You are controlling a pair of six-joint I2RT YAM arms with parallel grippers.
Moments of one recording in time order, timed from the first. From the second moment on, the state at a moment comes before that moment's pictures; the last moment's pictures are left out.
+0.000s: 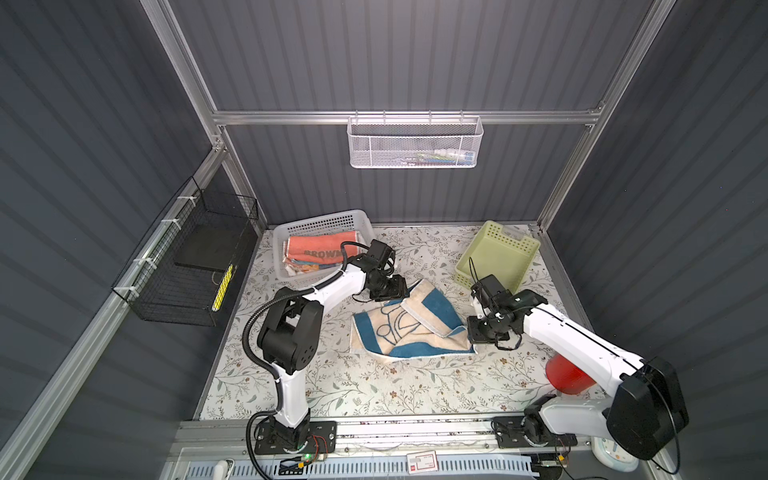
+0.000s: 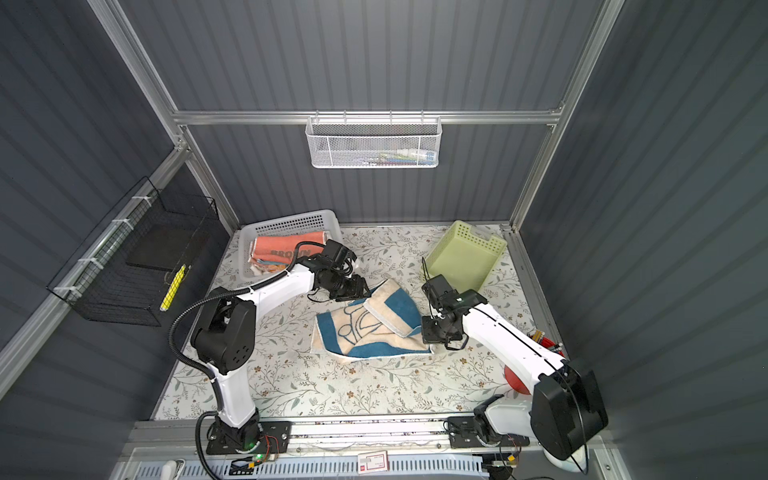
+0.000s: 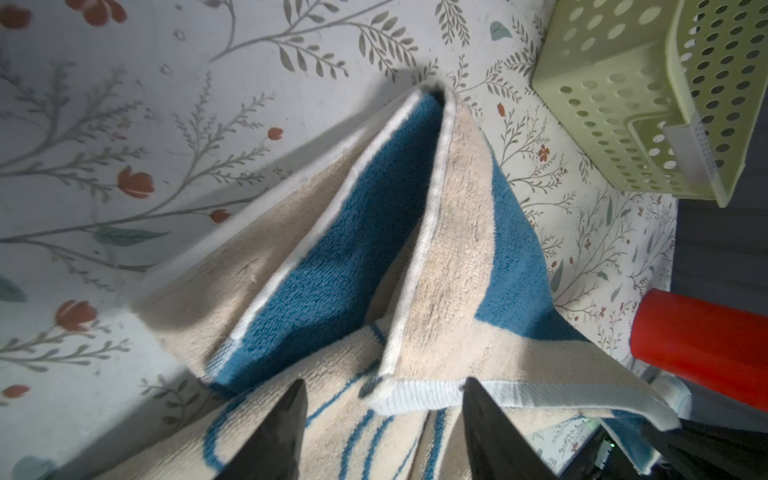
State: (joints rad) left arm -0.54 1.93 1.42 -0.58 0.41 -0.45; right arm 0.49 1.30 0.92 -0.94 -0.07 0.42
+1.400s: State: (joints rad) left arm -0.59 1.43 2.26 -0.84 0.34 -0.43; right arm 0.52 1.34 2.46 -1.45 0.07 0.09
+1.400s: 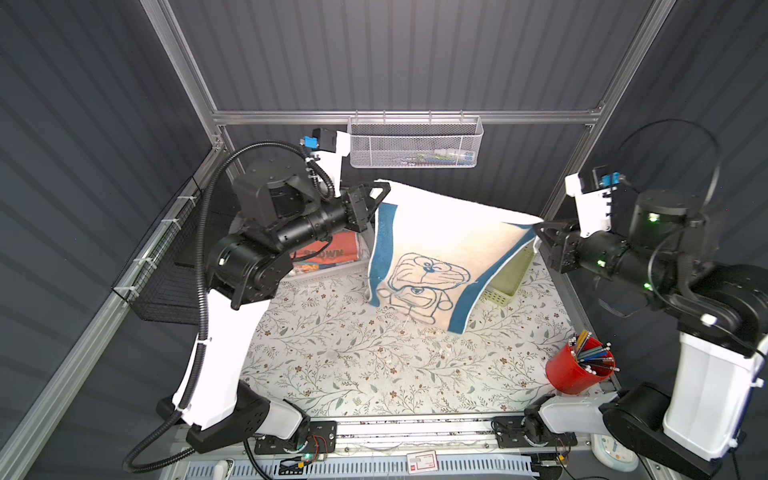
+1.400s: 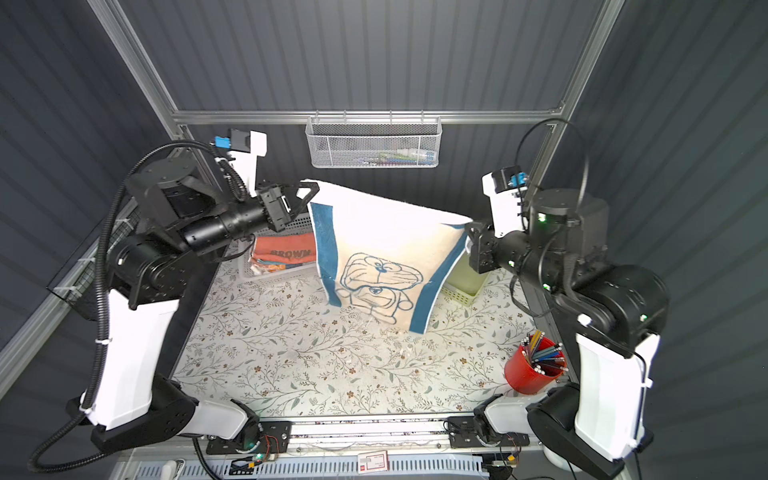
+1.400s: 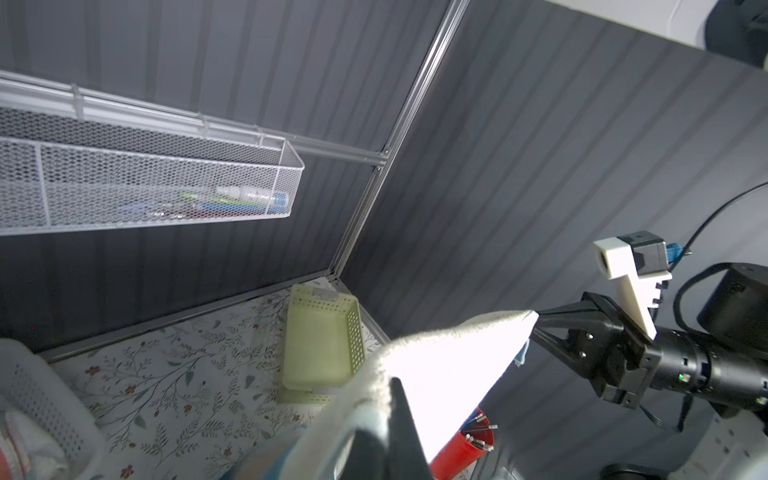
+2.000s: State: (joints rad) left arm -0.60 1.45 2.46 -0.84 0.50 -0.43; right arm 0.53 1.25 2.55 -1.25 -0.09 0.04
